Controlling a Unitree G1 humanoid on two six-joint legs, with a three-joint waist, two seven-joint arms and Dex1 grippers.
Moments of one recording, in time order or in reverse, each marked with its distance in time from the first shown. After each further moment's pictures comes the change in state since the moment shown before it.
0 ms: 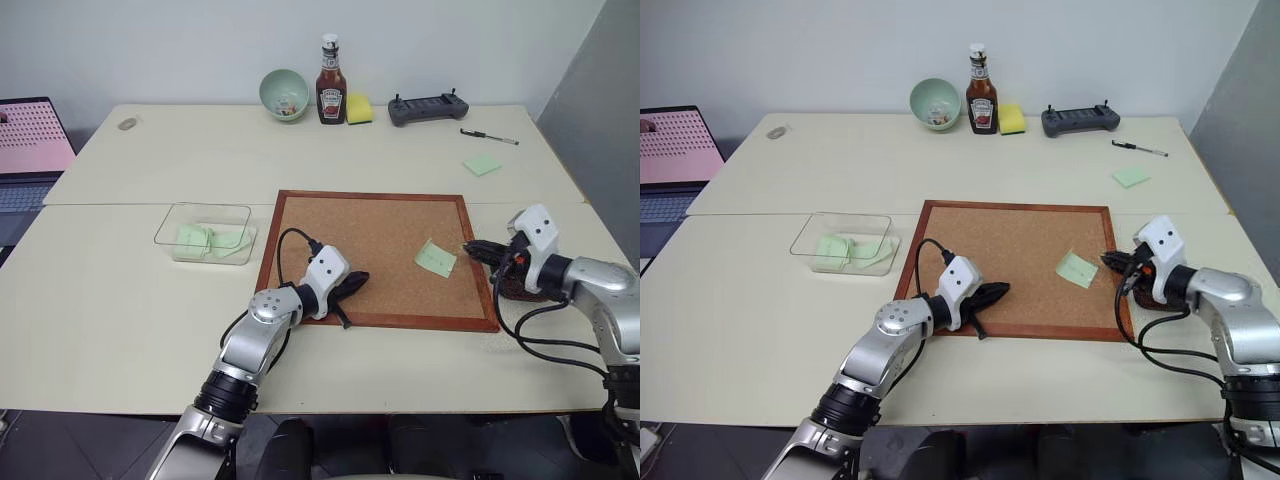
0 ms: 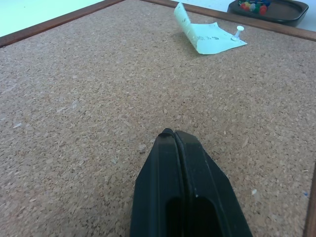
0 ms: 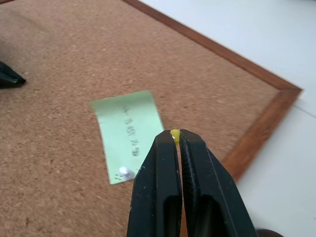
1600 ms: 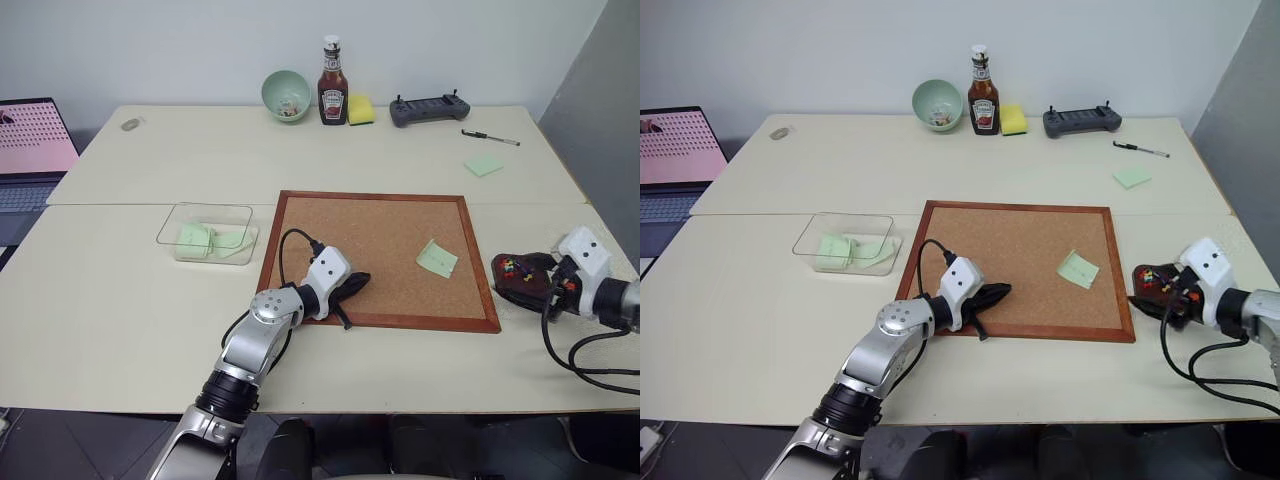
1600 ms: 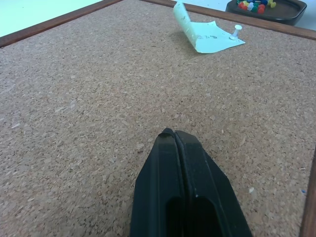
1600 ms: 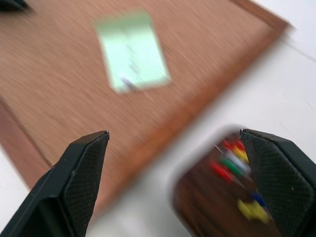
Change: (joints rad) left arm -0.003 -0.002 -0.003 0.014 0.005 -0.009 -0.003; right arm 0.133 -0.085 -0.031 -0.099 0.054 0.021 0.106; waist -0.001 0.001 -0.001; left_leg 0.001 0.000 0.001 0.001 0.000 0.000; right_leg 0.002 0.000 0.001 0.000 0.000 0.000
